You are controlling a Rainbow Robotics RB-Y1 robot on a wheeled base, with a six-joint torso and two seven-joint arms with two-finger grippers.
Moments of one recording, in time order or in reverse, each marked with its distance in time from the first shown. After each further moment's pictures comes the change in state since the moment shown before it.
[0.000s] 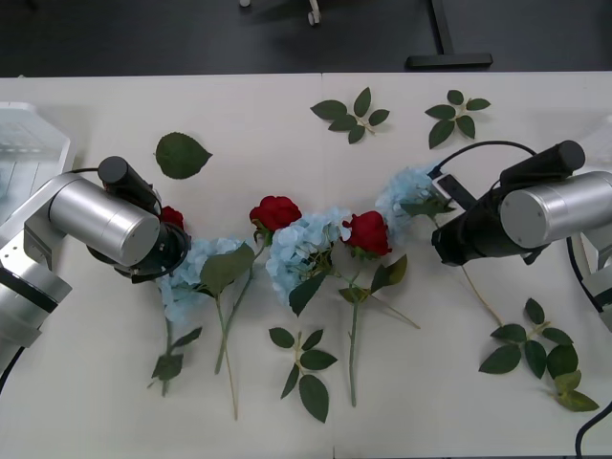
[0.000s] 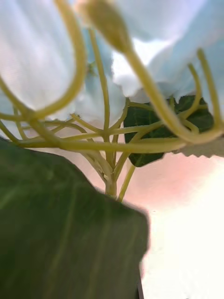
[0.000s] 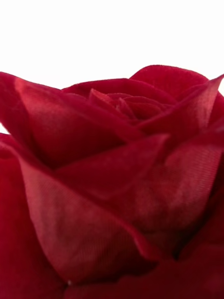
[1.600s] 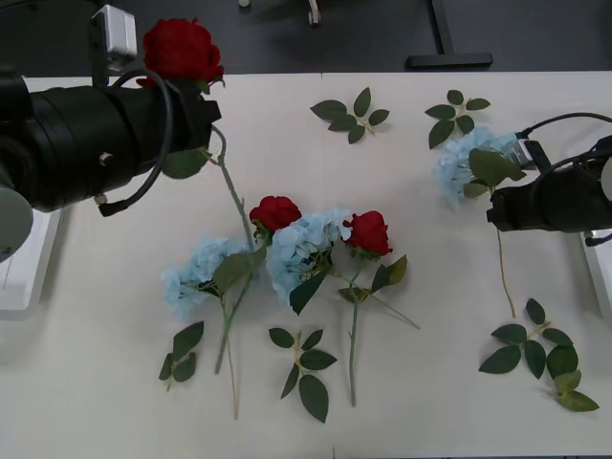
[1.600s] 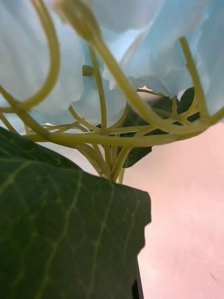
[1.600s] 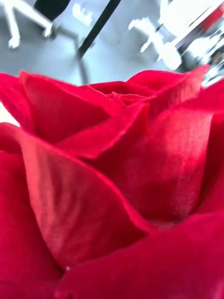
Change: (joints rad) right arm -0.001 -0.166 -0.146 0.076 -0.306 -0.012 -0.233; left arm 0.138 0.027 0.341 -0.806 0.291 -0.264 0.000
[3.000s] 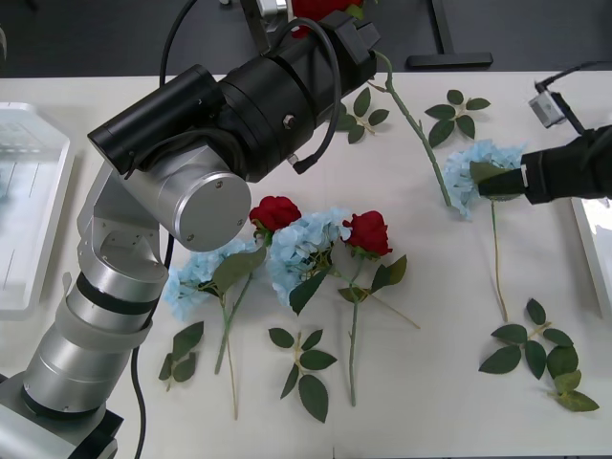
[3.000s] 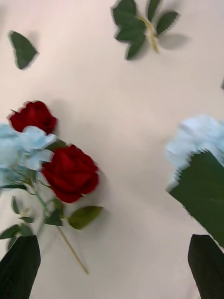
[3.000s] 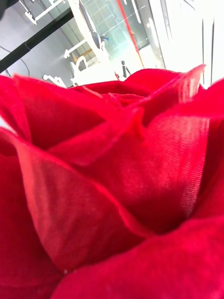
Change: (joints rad) right arm -0.063 -0.173 -0.019 0.000 -0.608 0.093 0.381; left arm -0.173 -0.416 -0.265 0.346 -0.192 -0.526 0.014
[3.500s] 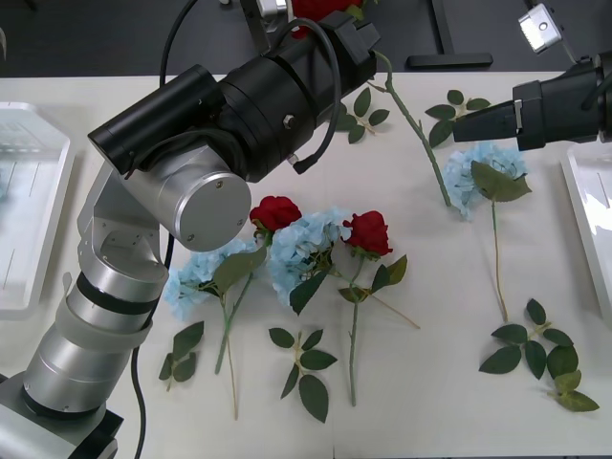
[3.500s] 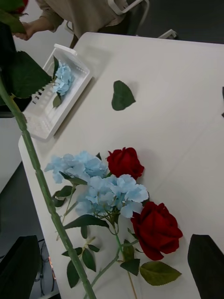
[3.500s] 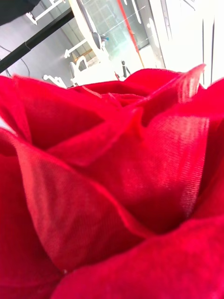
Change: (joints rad) right arm -0.132 0.010 0.001 -0.078 -0.240 0.060 0.037; left arm 0.000 0.000 0.000 0.001 0.000 0.000 0.000
